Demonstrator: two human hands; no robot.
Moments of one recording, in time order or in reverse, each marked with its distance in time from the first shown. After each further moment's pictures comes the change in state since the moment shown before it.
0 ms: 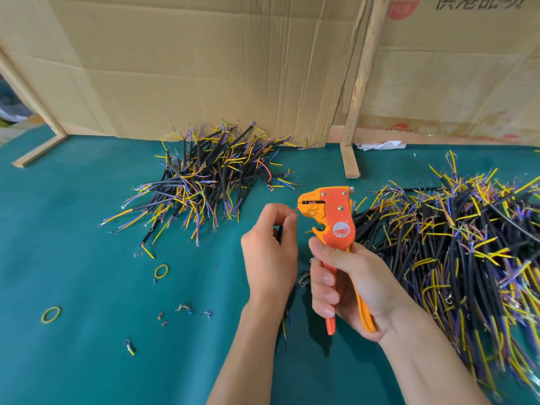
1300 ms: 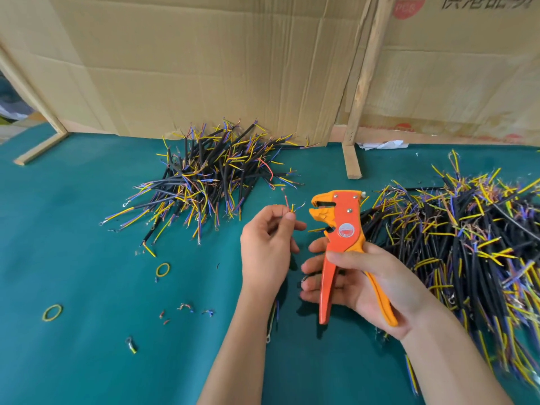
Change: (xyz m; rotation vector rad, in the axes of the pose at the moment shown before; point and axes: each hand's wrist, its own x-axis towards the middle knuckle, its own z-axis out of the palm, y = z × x) left_hand 0.009 0.001 -0.011 -0.260 -0.158 -0.220; right_hand -0.005 -0.008 -0.023 0.014 -0.059 0.049
